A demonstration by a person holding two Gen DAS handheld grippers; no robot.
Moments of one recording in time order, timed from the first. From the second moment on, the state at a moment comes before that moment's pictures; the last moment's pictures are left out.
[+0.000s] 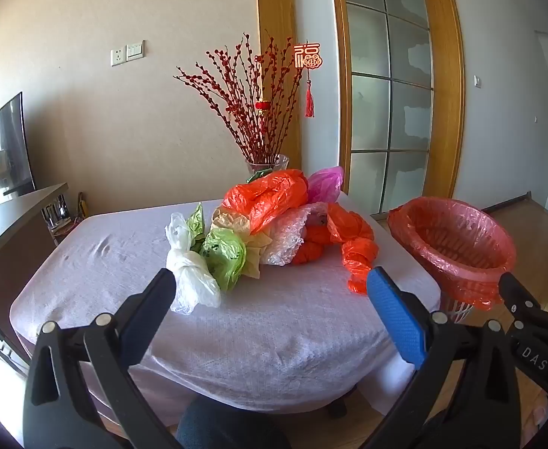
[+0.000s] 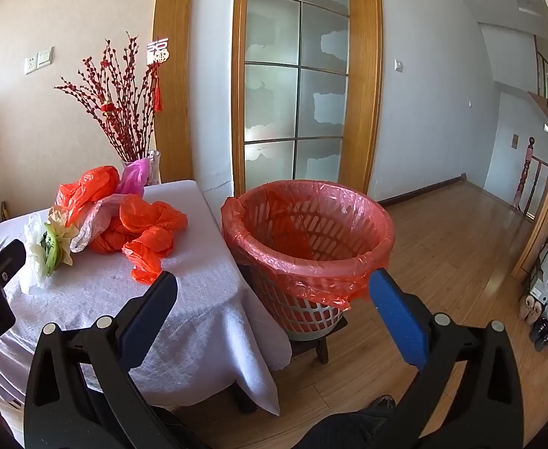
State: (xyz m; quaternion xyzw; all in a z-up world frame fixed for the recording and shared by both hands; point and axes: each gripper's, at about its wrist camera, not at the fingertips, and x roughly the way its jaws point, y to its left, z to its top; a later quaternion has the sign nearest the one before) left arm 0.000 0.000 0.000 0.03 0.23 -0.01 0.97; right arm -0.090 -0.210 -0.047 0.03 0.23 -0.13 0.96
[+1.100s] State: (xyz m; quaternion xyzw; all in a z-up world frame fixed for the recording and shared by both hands) left arm -0.001 -0.002 -0.006 0.03 0.23 -0.01 0.97; right arm -0.088 -0.208 -0.043 0.02 0.23 -0.14 0.96
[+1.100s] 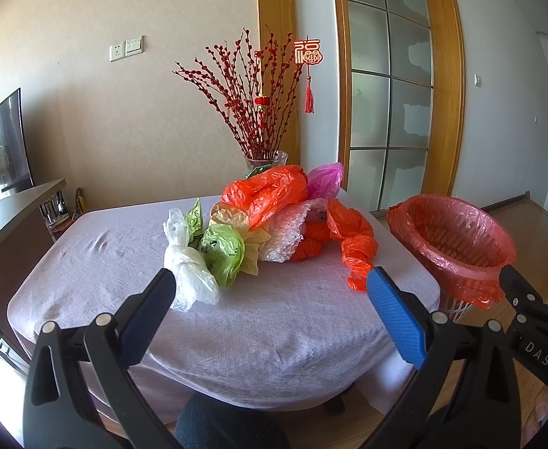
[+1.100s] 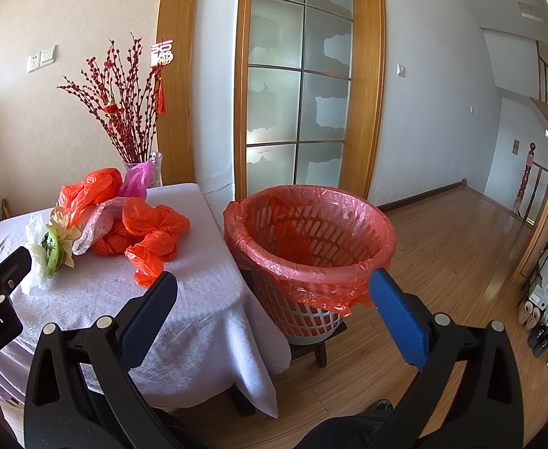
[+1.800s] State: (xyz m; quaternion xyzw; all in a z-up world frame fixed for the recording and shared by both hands) left arm 0.001 -0.003 -0.009 0.03 0.23 -0.01 0.97; right arm -0.088 -0.207 -0.046 0.02 0.23 -0.14 0.96
